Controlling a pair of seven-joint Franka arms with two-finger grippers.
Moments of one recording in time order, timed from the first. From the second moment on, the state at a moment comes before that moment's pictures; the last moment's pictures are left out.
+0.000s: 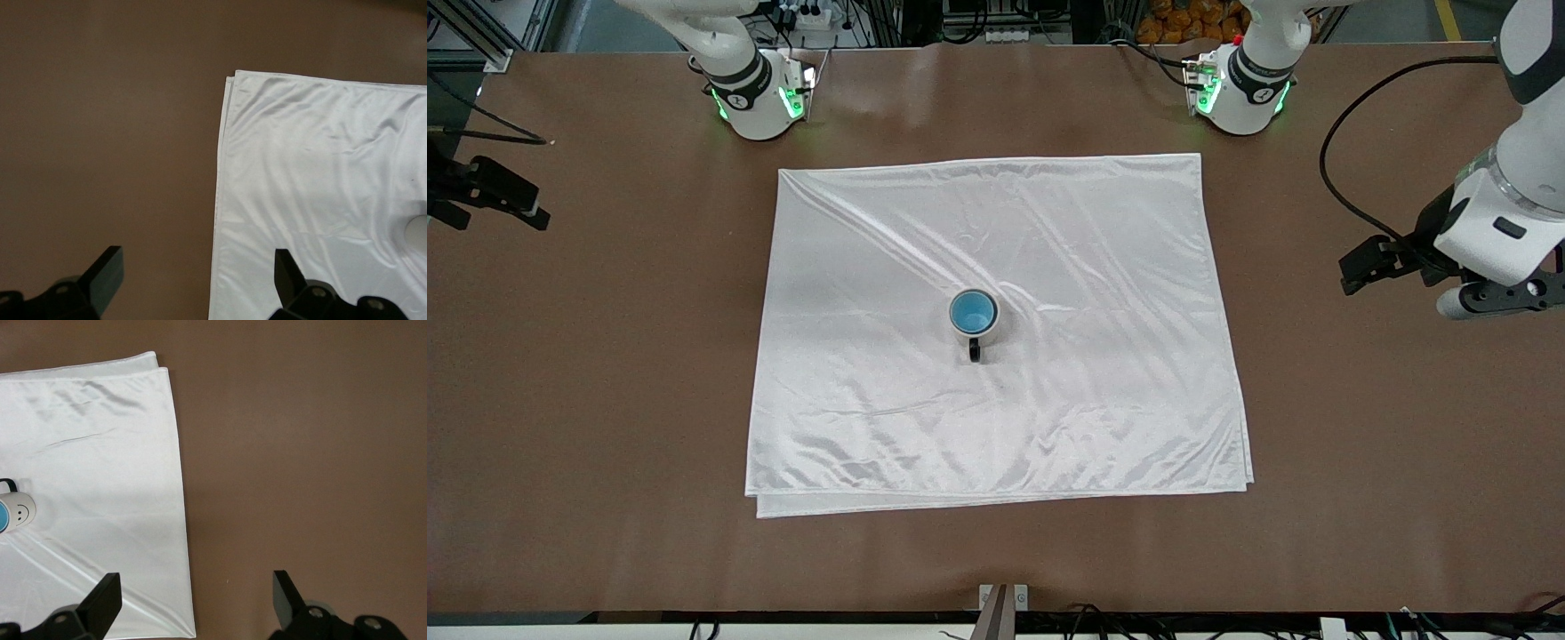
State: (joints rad) left arm 0.08 0.16 -0.25 -1.43 0.04 1.62 -0.29; right arm -0.07 -0.03 0.02 -1.54 0.03 1.52 -0.01
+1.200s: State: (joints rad) left arm 0.14 0.16 -0.26 -1.61 0.02 1.81 -0.28; right arm -0.05 -0.04 0.01 -1.54 0.03 1.52 -0.01
